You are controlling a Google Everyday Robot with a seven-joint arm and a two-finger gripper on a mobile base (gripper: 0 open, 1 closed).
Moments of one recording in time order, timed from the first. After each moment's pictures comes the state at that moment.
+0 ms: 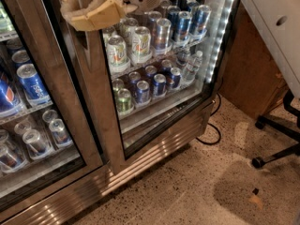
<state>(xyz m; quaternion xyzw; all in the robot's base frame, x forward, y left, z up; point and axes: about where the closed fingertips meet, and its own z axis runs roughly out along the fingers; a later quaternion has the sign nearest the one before) 0.478 0.121 1.088 -0.74 0.29 0.39 0.46</state>
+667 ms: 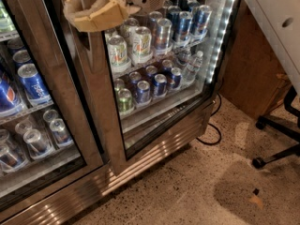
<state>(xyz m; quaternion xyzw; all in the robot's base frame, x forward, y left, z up) 0.474 0.116 1.087 -0.74 0.30 0.39 0.46</state>
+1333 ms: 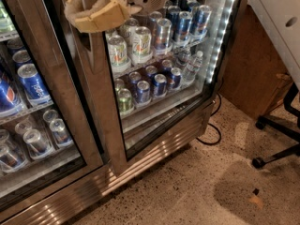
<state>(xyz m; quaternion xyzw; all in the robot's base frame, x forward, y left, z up) 0.472 0.114 1.087 -0.74 0.31 0.38 0.46</state>
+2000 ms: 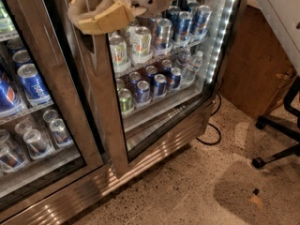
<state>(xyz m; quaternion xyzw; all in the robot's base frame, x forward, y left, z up) 0.464 0.106 1.087 -0.74 0.32 0.39 0.46</state>
